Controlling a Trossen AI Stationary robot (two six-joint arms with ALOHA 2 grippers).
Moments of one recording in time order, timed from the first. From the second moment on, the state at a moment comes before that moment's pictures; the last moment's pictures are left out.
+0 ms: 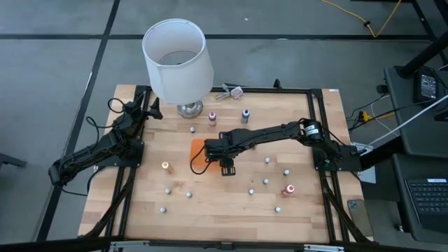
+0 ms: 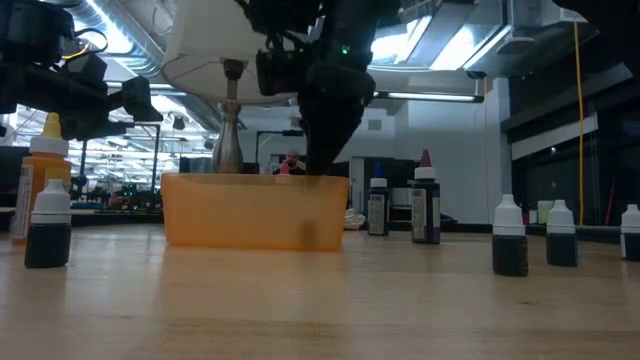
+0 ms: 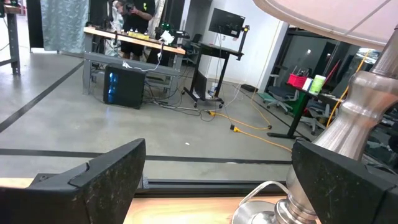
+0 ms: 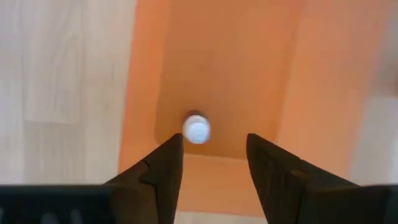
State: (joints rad) left arm 0.59 0.08 0.01 0.08 -0.74 -0.27; right arm 0.08 2.19 1.87 -0.98 0.07 -0.03
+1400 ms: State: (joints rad) left arm 0.59 0.08 0.01 0.08 -0.74 -0.27; right arm 0.06 2.14 1.99 -1.10 0.07 0.07
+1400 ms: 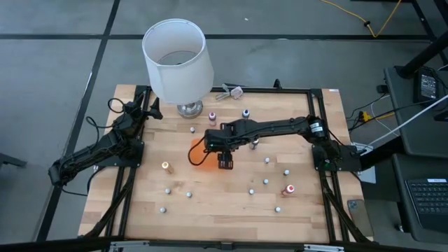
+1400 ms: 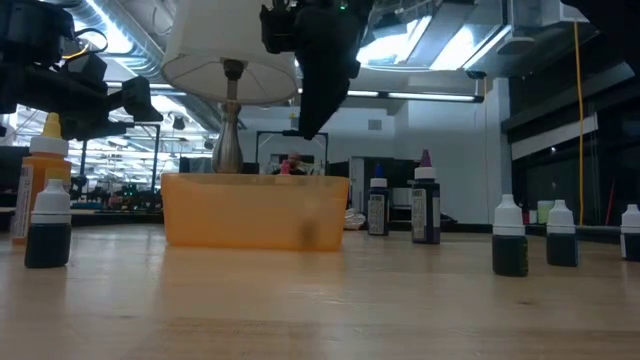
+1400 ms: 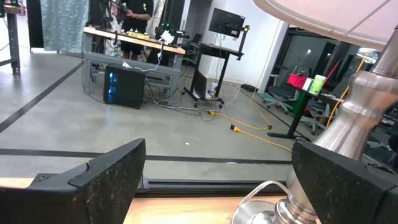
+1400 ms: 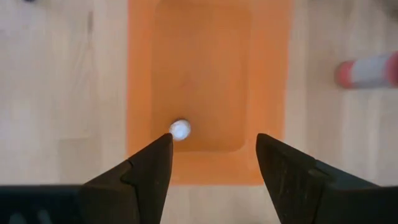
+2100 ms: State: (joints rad) left arm 0.59 0.08 0.01 0.08 -0.74 -0.27; right arm 0.10 1.85 1.63 -1.15 0.04 0.48
